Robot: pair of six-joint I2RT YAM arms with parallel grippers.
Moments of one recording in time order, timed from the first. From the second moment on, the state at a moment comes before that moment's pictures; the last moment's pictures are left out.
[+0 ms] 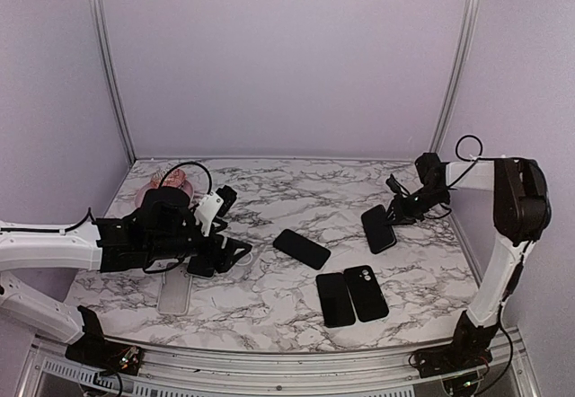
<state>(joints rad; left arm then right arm) -0.93 1.23 0.71 0.01 -0.04 -0.09 0.05 1.84 1.23 -0.63 -0.53 -0.08</state>
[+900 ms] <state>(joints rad) -0.93 1.30 0.77 -0.07 -0.13 -0.09 0.93 1.74 1.27 -0.76 0.20 0.50</state>
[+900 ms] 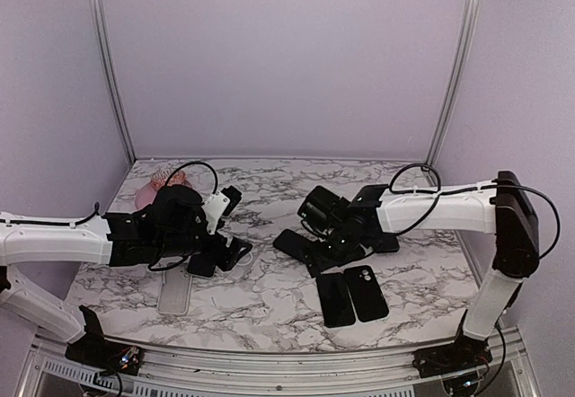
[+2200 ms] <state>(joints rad) -0.93 1.29 0.77 -0.08 -0.09 -0.10 1.13 1.79 1.12 -0.85 0.06 0.87</state>
